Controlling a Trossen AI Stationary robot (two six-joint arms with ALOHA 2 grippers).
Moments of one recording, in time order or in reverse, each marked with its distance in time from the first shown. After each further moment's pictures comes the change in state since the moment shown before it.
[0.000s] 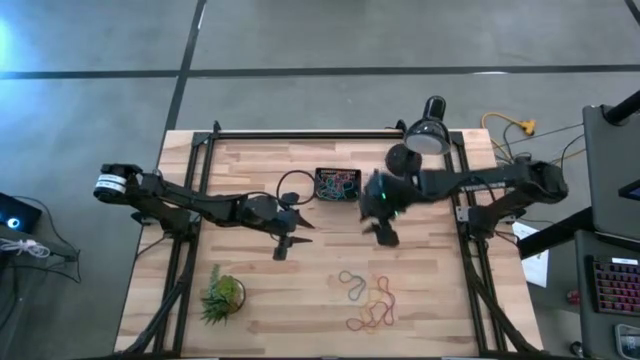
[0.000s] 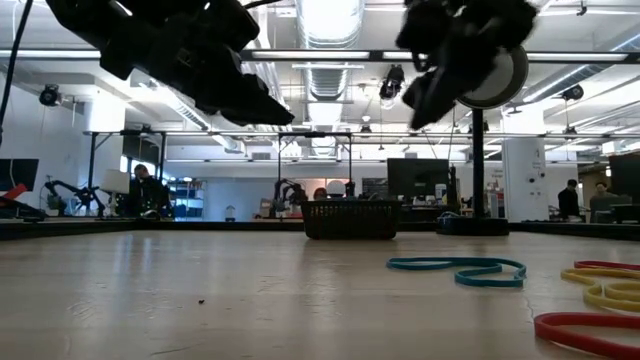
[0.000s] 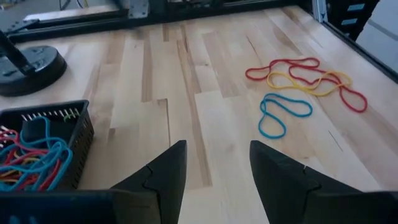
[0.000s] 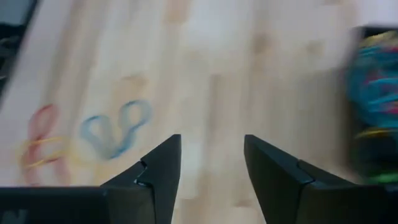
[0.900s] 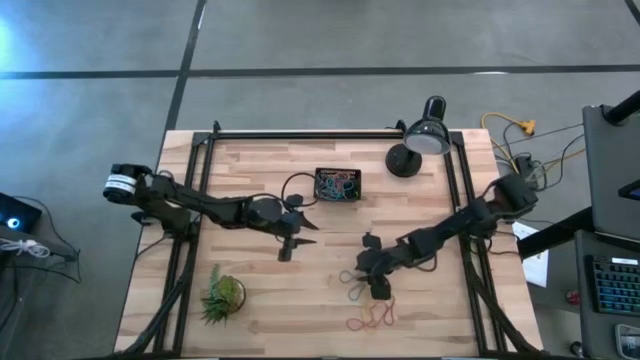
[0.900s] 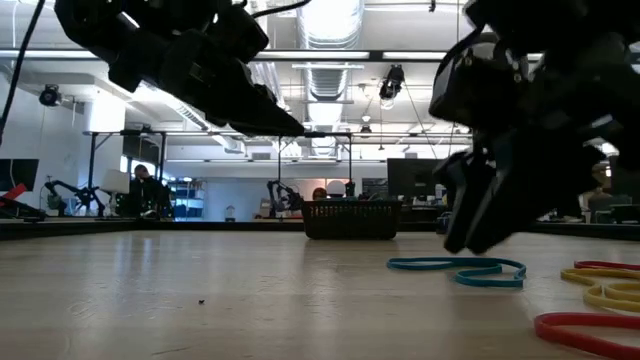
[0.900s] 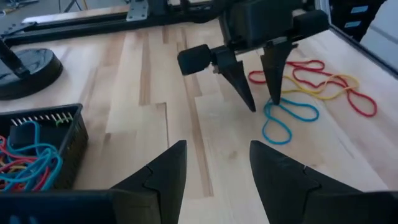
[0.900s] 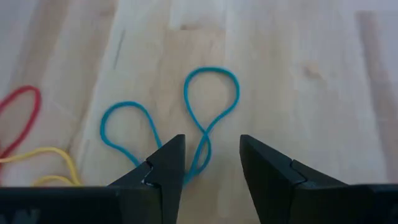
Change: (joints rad) left arm 0.000 0.077 0.000 0.098 0.000 0.000; right arm 0.474 0.290 -0.305 0.678 0.345 0.404
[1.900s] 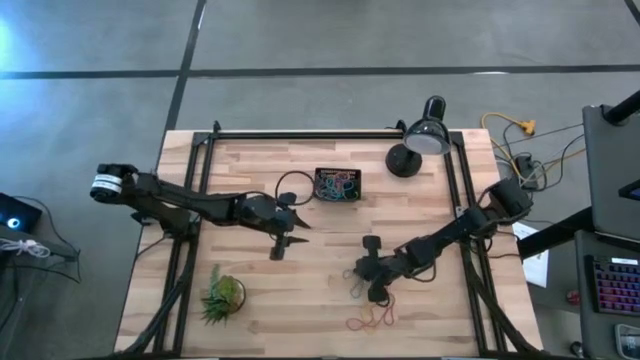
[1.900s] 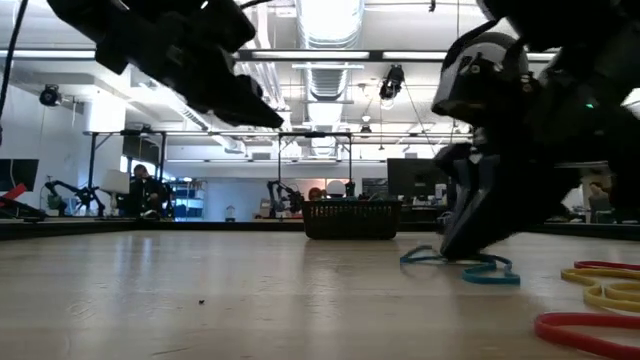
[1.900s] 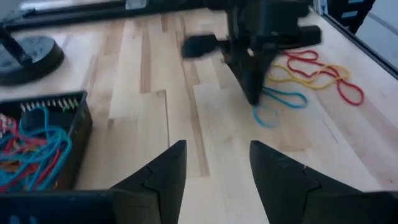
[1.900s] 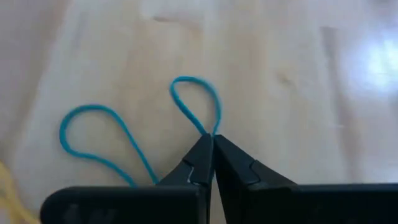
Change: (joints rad) left arm -0.001 -0.101 0.010 -0.167 0.001 -0.008; right arm 0.065 0.083 0.060 -0.045 0.224 -0.040
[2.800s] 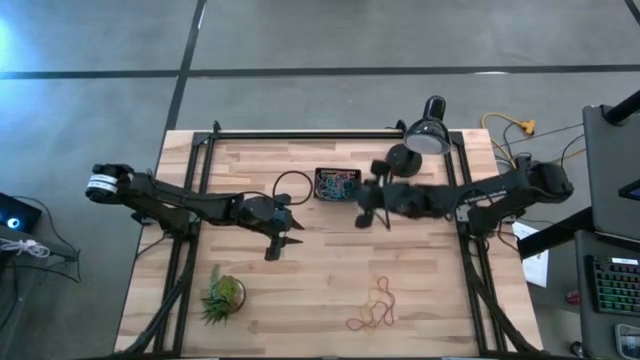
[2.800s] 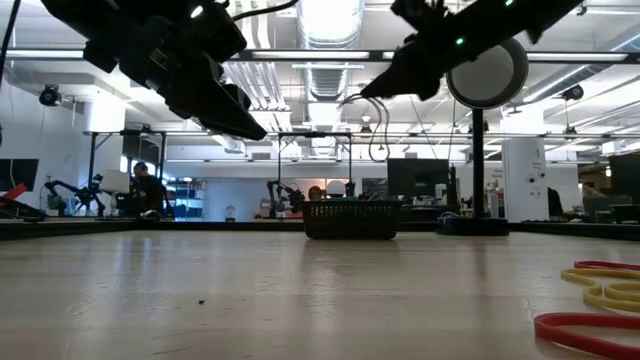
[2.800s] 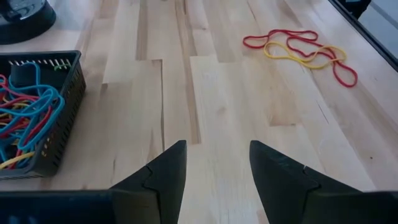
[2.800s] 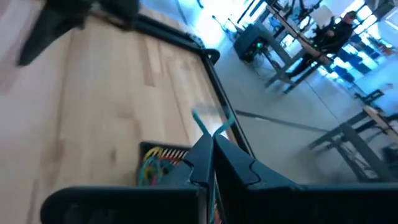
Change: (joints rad) left arm -0.005 -0.053 -0.017 -0.125 0.000 -0.073; right arm -0.382 -0.421 0.007 0.108 0.257 -0.650
